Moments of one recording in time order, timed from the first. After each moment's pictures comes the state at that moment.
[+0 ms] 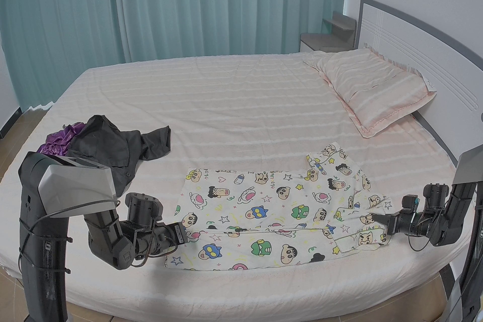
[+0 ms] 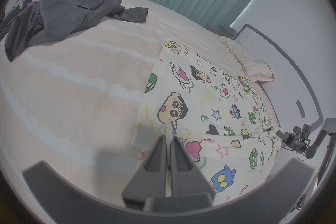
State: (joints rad) left arm -0.29 2.40 -0.63 -1.05 -0.08 -0.53; right arm -0.23 2.40 -0.48 -1.25 0.68 -0.10
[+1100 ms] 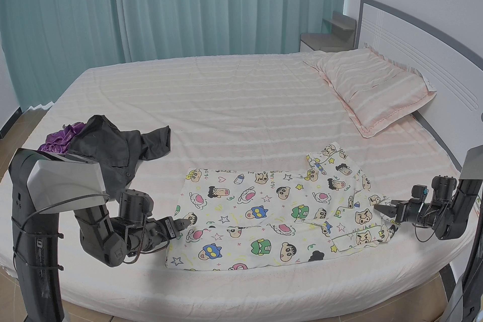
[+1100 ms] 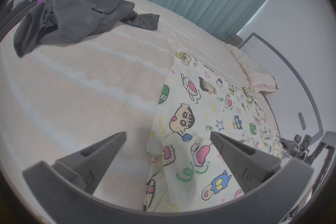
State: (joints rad) left arm -0.26 2.35 -0.60 -1.05 -0.06 -0.58; right arm -0.28 2.37 -0.53 -1.26 0.66 -0.03
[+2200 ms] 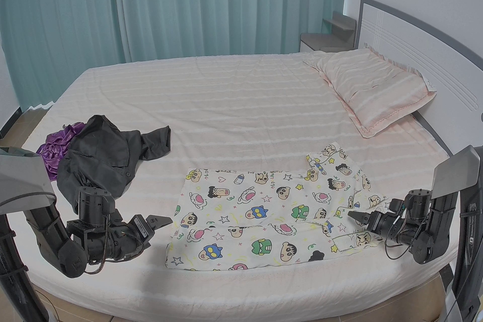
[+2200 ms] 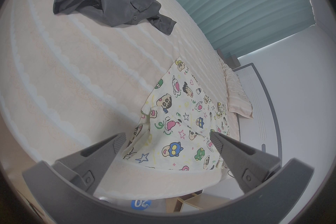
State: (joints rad) left arm -0.21 2.02 -0.30 -1.05 -0.25 -0.90; right arm 0.00 2.44 -0.37 -1.55 0.38 0.47
